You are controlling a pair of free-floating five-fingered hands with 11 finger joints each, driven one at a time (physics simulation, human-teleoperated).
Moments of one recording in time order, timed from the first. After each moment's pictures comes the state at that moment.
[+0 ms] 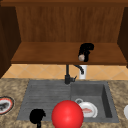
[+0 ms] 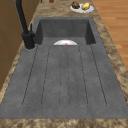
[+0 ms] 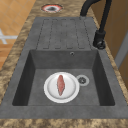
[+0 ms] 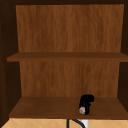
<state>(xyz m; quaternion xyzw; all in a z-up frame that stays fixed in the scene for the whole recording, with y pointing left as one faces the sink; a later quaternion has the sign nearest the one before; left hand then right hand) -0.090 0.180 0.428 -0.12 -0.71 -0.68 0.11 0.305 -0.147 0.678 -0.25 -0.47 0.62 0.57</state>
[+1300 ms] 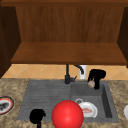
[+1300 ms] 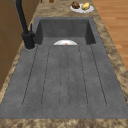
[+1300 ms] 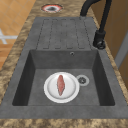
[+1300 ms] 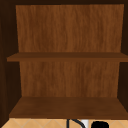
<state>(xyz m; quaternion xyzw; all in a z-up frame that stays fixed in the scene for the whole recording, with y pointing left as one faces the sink) -0.090 0.180 0.428 -0.12 -0.71 -0.68 0.11 0.109 -0.201 0.598 -0.27 -0.48 0.61 0.56</state>
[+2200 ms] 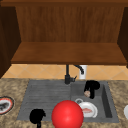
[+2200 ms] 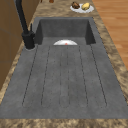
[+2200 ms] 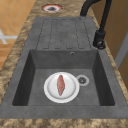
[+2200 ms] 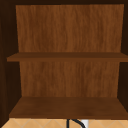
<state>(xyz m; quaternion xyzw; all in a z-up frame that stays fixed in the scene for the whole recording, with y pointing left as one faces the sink) -0.090 0.180 0.428 -0.12 -0.71 -0.68 0.11 0.152 -0.189 0.465 -0.29 -0.49 0.61 0.55</state>
